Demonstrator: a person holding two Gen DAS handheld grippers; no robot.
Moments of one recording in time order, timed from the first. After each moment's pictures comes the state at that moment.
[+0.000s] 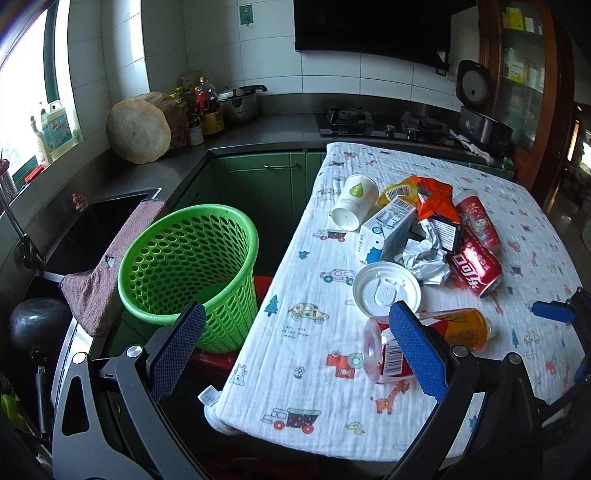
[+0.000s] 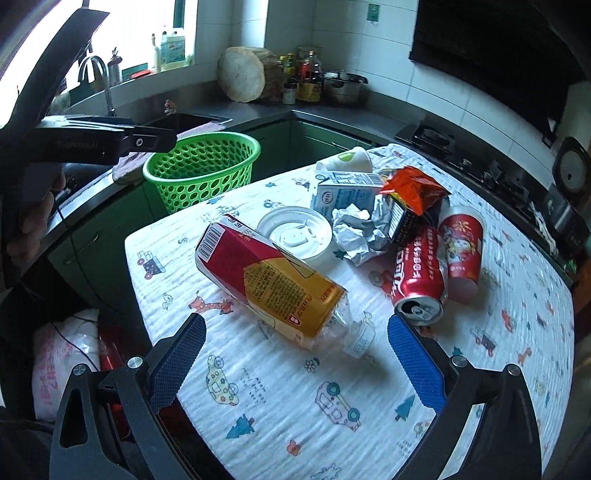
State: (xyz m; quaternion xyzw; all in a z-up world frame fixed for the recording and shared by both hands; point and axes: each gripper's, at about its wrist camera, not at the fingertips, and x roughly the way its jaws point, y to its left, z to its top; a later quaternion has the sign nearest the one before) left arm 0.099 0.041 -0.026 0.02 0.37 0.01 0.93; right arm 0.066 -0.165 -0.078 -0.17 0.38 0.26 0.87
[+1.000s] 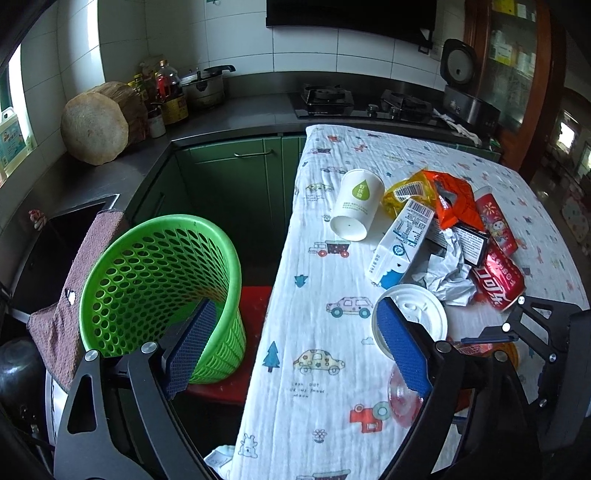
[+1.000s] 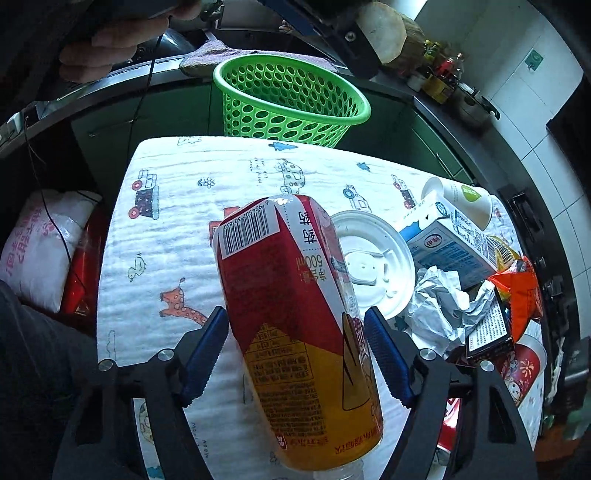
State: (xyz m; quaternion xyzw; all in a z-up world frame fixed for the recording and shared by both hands) left arm 0.197 0.059 -0.051 0.03 0.41 -0.06 0.91; right arm 0.129 -0.084 -0.140 -0.38 0.39 0.38 0.75
